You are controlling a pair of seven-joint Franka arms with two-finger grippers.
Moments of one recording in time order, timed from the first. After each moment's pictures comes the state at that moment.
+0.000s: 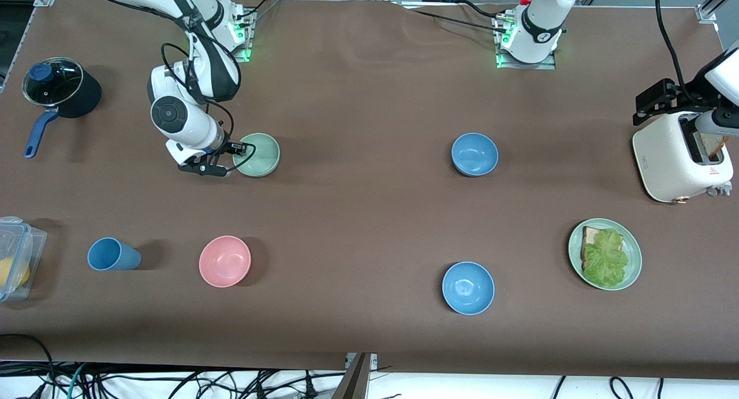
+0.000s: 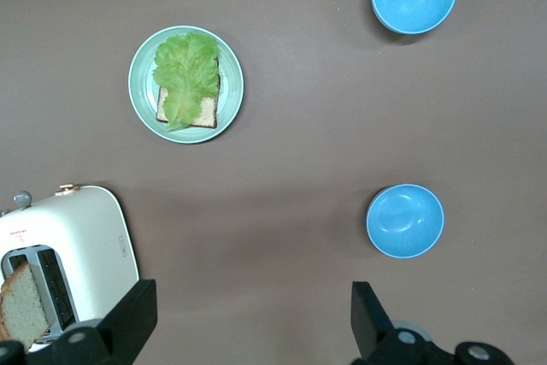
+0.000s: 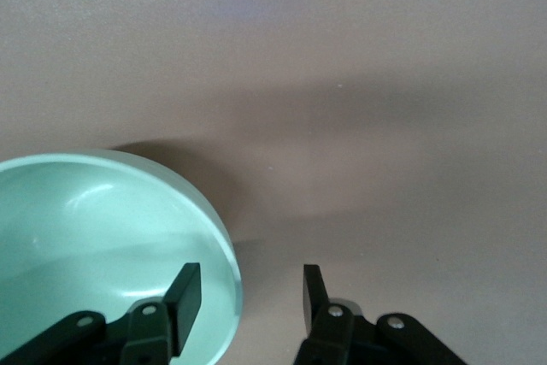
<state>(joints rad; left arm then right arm) -0.05 0.03 0.03 -1.50 0.01 1.49 0.10 0.19 0.22 0.08 -2.36 -0.01 2.38 0.41</state>
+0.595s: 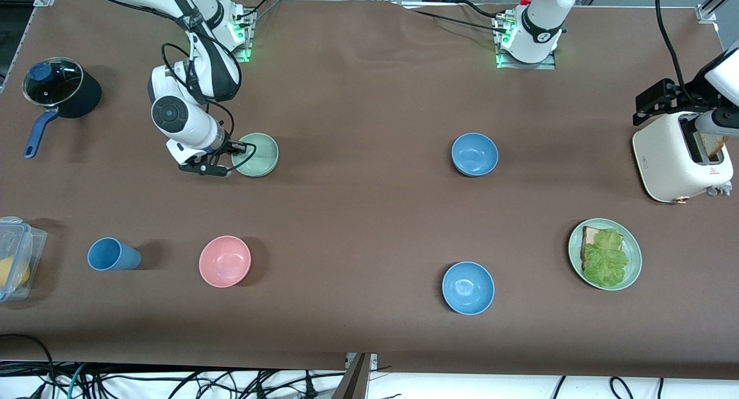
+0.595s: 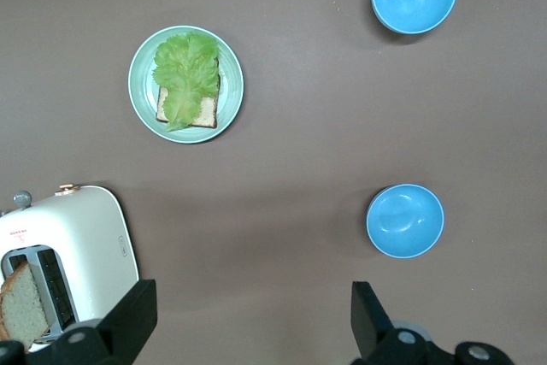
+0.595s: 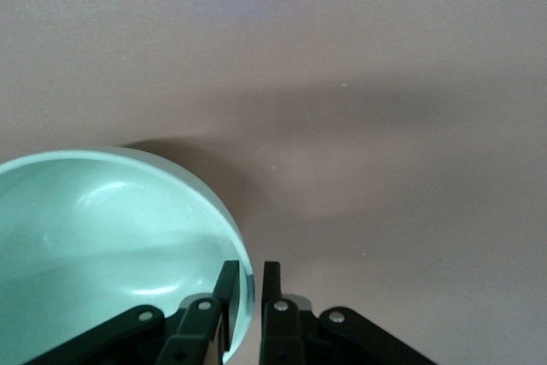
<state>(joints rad) -0.05 0.03 0.03 -1.50 0.01 1.49 0.10 0.19 0.22 0.08 -2.36 -0.02 2.38 0.41</state>
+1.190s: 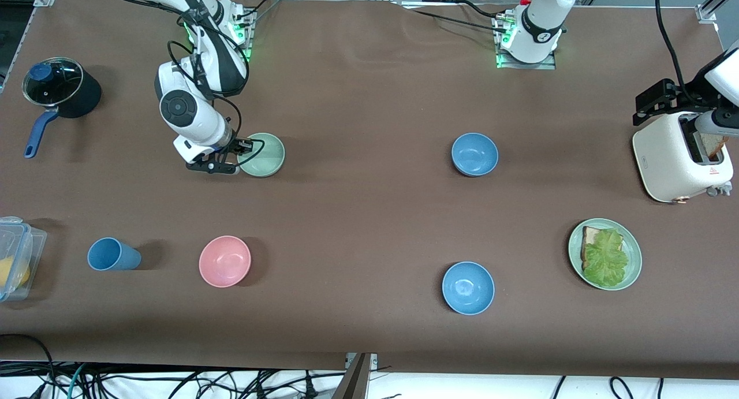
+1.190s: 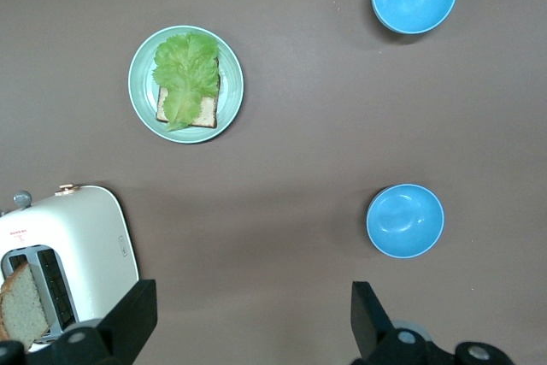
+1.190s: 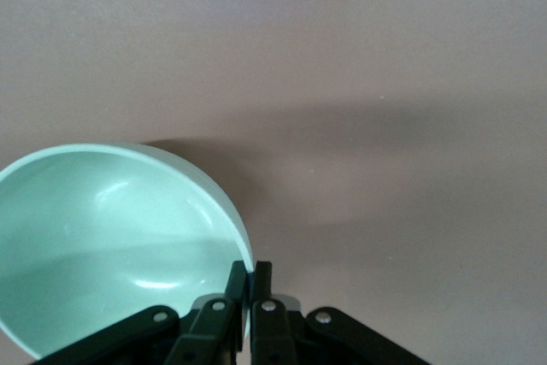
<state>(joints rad) -0.05 0.04 0.03 -1.50 0.01 1.49 0.10 0.23 0.21 0.09 -2.35 -0.02 2.40 0.41</state>
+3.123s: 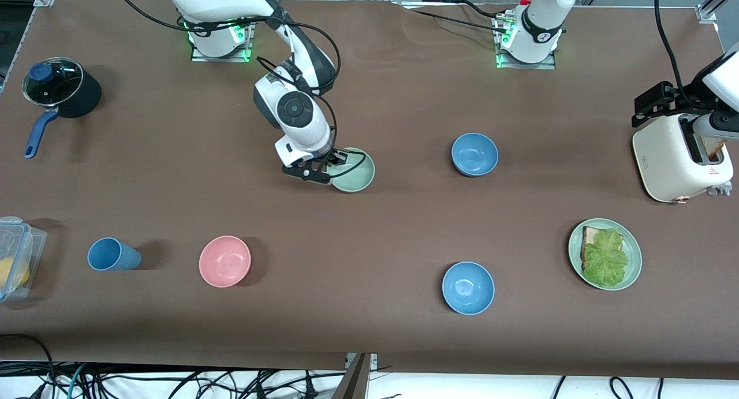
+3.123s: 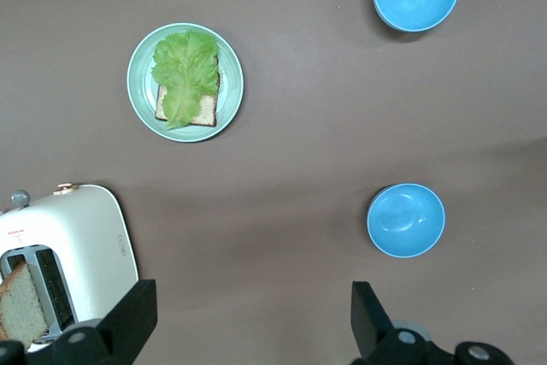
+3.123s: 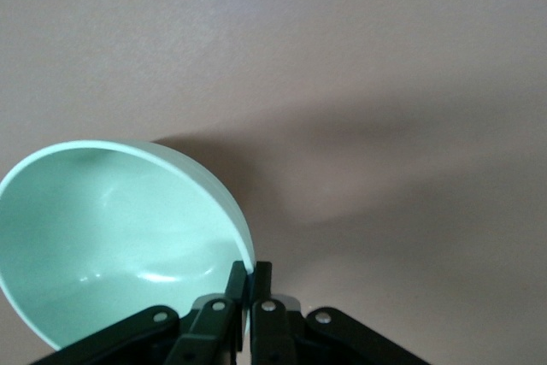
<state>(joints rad) -0.05 0.04 0.04 -1.50 0.01 1.49 0.10 0.49 0.52 0.21 -1.87 -0.01 2.35 0.95</state>
